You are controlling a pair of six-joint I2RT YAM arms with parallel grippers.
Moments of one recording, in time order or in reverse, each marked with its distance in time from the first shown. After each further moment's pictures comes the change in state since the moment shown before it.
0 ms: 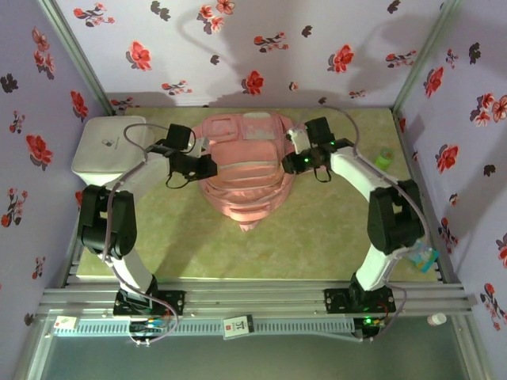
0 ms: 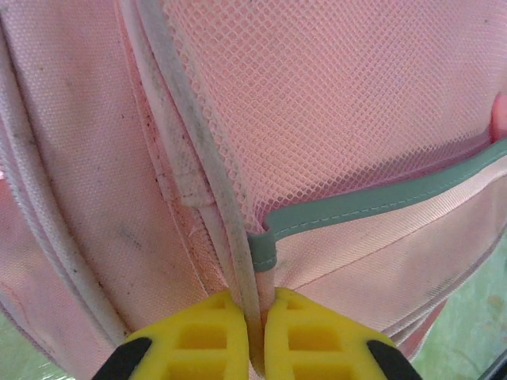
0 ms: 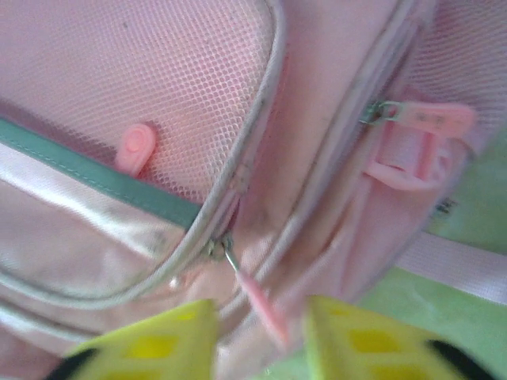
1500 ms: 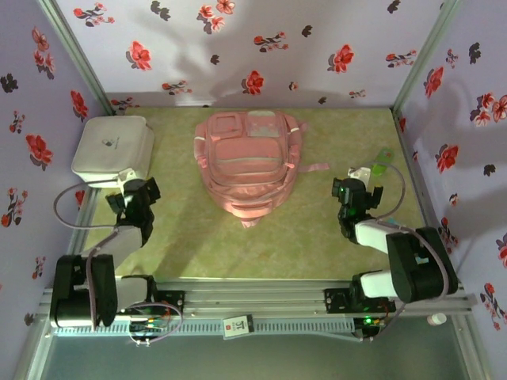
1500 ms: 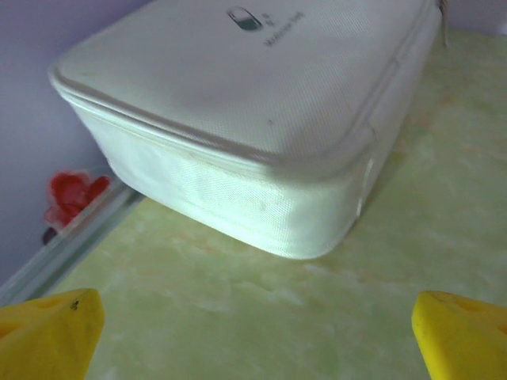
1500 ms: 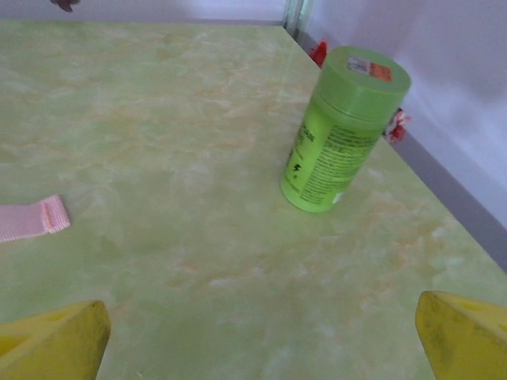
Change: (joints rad) left arm 0.259 -0.522 -0.897 0.949 -0.977 0.182; right arm -0.143 -0.348 -0.936 1.080 0.900 0.112
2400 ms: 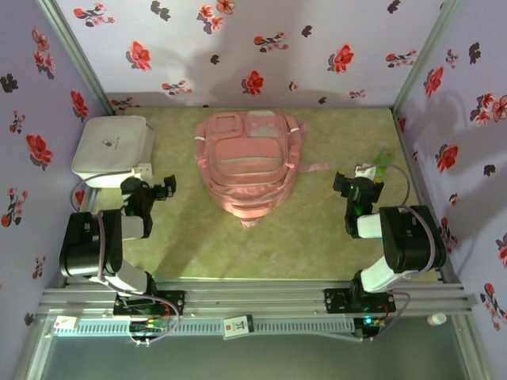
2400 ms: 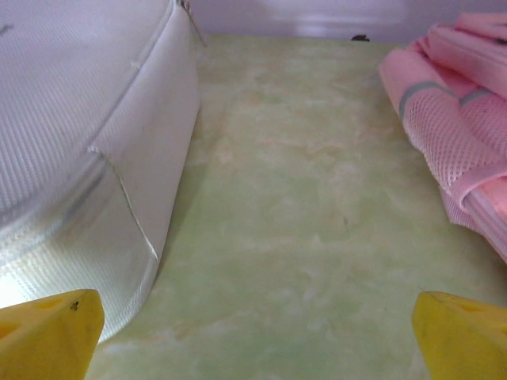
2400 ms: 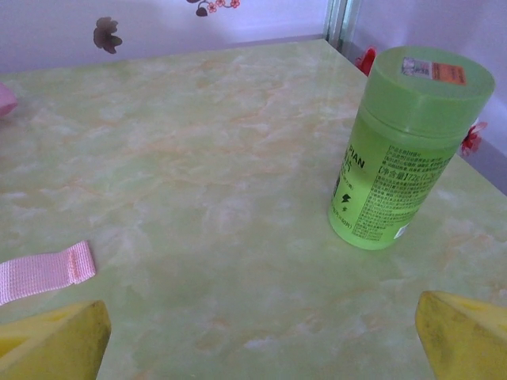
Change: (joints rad) left arm 0.089 0.329 0.018 0.430 0.557 0.166; right arm -0.134 0.195 -0.001 0.287 -0.241 0.021
